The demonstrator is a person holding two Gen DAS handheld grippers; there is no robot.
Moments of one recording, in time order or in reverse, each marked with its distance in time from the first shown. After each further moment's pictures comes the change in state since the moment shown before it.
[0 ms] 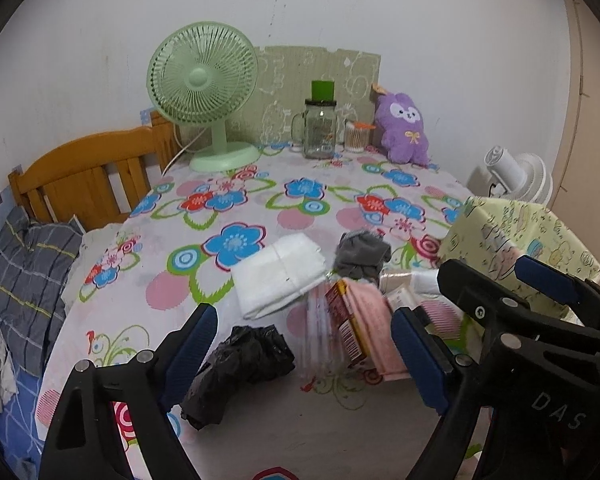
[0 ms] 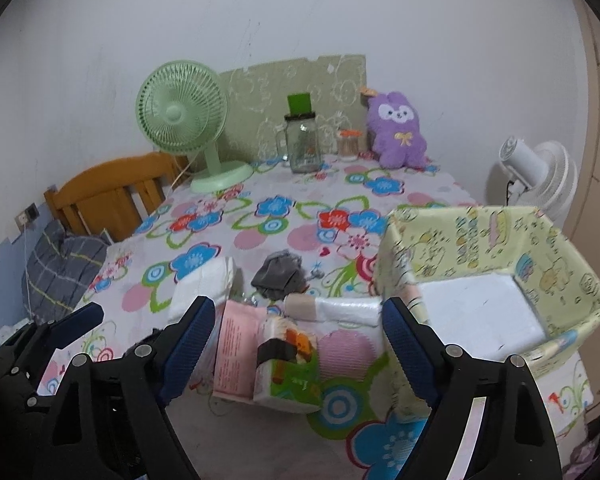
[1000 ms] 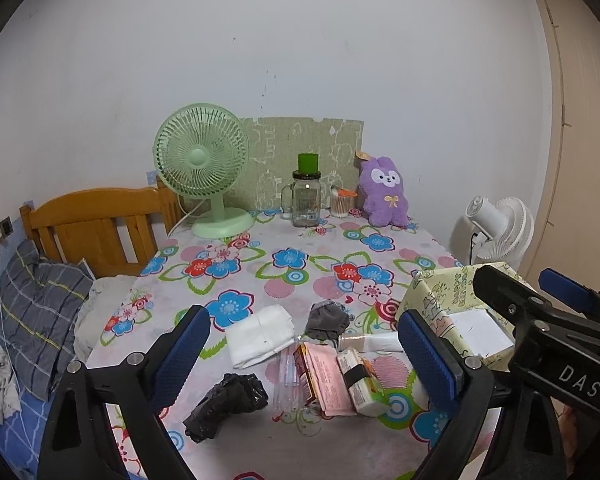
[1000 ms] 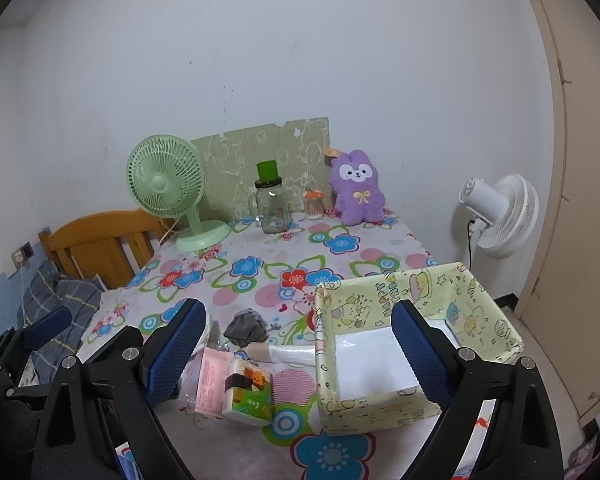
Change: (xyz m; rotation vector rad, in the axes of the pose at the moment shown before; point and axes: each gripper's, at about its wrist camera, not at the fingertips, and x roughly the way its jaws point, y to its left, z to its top) left arm -0.074 -0.032 0.030 0.006 -0.193 -0.002; right arm -0.084 -0.040 0.028 0.036 -0.177 -0.057
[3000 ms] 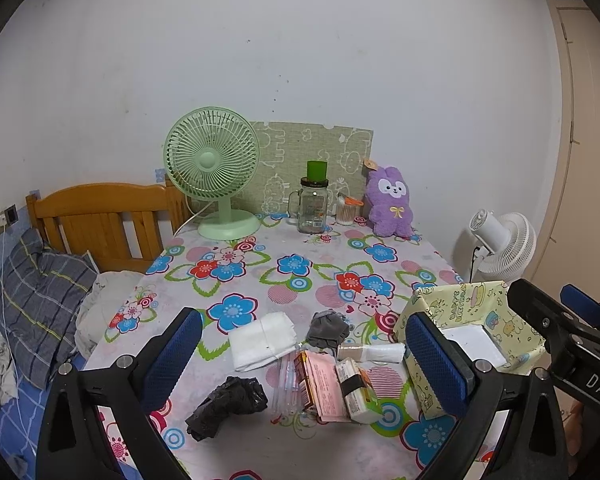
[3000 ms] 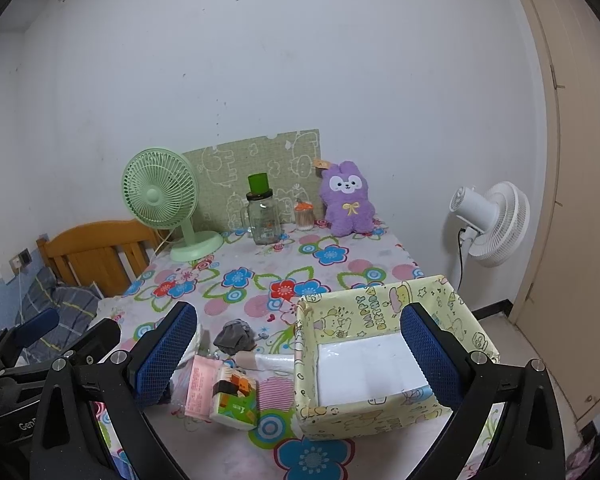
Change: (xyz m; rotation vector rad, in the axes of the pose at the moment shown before) left arm -0.008 0.005 0.013 -0.048 -0.008 0.013; right arm -0.019 -0.021 0.013 0.008 -0.033 -0.010
